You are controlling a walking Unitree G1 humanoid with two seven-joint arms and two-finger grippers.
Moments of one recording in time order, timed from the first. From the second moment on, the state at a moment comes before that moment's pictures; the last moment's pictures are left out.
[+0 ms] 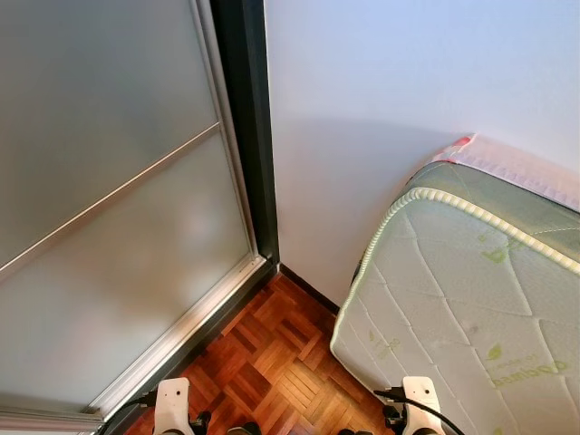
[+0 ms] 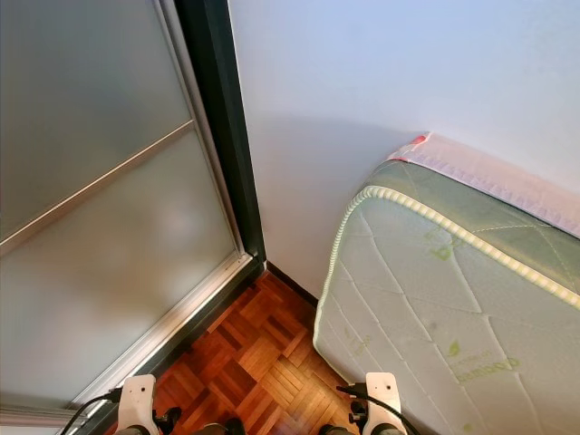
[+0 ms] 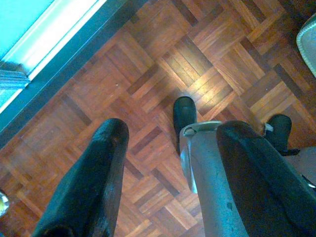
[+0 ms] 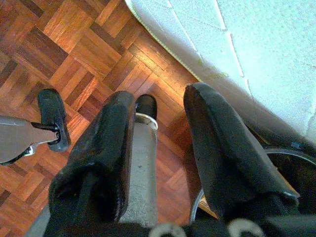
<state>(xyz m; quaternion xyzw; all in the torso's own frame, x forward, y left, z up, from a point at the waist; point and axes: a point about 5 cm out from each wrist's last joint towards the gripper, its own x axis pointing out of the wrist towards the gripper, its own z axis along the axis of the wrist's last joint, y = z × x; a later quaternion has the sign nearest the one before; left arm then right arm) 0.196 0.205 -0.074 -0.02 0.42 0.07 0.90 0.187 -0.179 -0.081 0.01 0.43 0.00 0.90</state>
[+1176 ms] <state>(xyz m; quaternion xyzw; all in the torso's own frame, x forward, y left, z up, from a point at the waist) 0.196 0.205 -0.074 -0.02 0.42 0.07 0.90 0.187 -0.179 -0.081 0.01 0.43 0.00 0.90</state>
